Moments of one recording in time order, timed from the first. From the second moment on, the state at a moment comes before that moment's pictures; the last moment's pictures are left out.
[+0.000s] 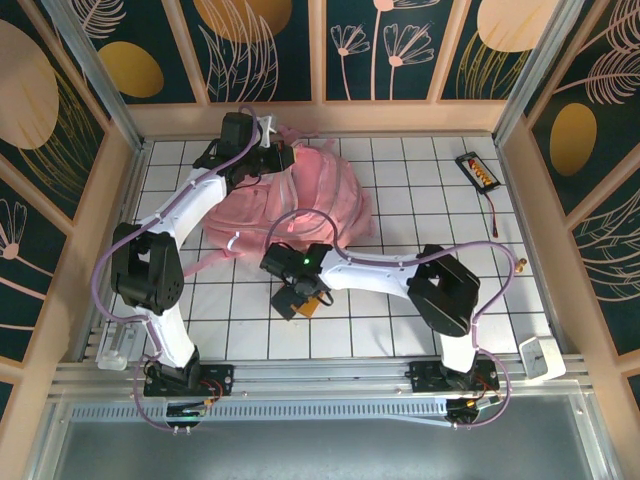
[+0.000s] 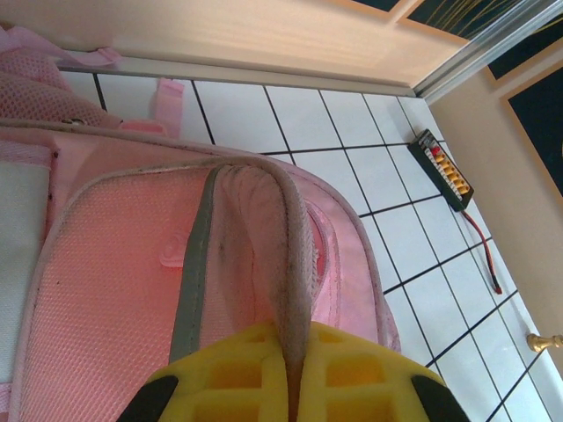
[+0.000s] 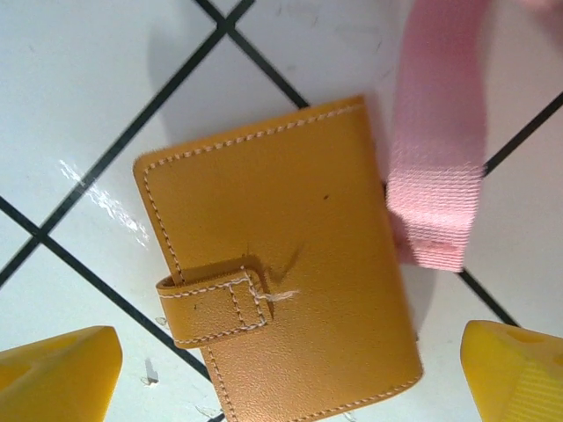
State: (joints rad) left arm -0.33 1.84 1.55 -0.29 0.42 -0.45; right arm 1.16 1.90 1.36 -0.77 0.11 0.29
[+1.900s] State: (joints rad) left arm -0.33 1.78 1.45 -0.26 0.59 -0.55; right arm 0.67 2.01 1.71 -0.59 -0.07 0.59
